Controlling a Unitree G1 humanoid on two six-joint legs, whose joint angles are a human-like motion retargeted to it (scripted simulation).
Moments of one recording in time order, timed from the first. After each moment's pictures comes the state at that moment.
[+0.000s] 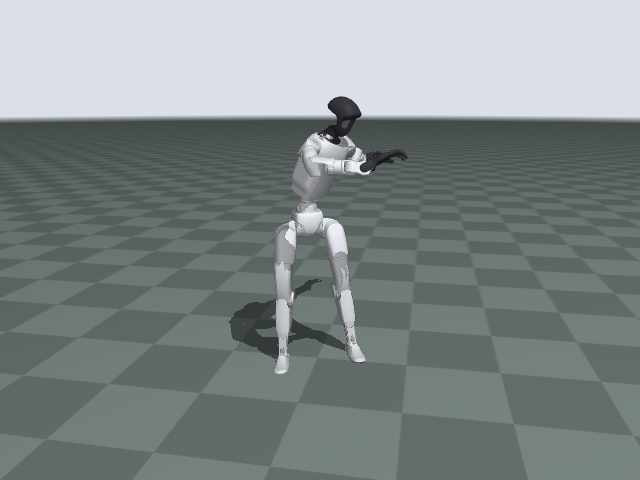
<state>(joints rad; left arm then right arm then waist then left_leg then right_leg) 0.33 1.05 0.63 1.43 -0.76 -0.21 0.39 -1.46 -1.05 0.95 0.21 -0.59 -0.12 -0.59 0.53 -0.05 0.44 -0.07 0.14 -0.12 -0.06 -0.09 -0.19 -0.02 -0.12 -0.47 -0.02 -0.17 0.16</state>
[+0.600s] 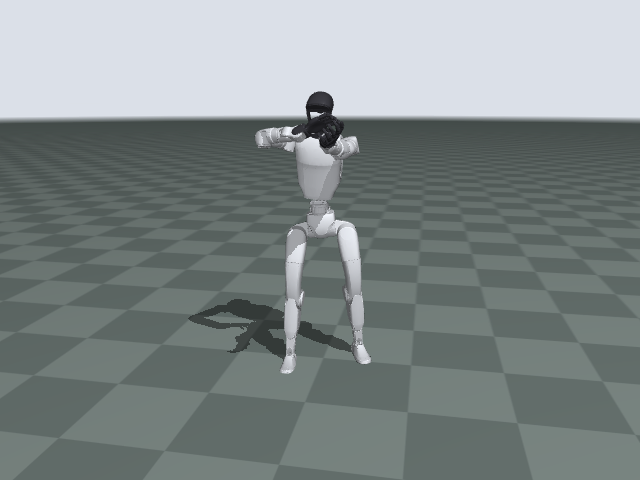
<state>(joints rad) -1.76 0.27 -0.38 1.23 -1.37 -0.39 0.42 -1.79 -0.80 1.15 0.03 -0.45 -0.17 -0.51 -0.16 -0.12 0.19 0.02 0.09 0.22 0.13 -0.20 -0.09 -0.09 -0.16 -0.11 0.03 -0.15 0.16</state>
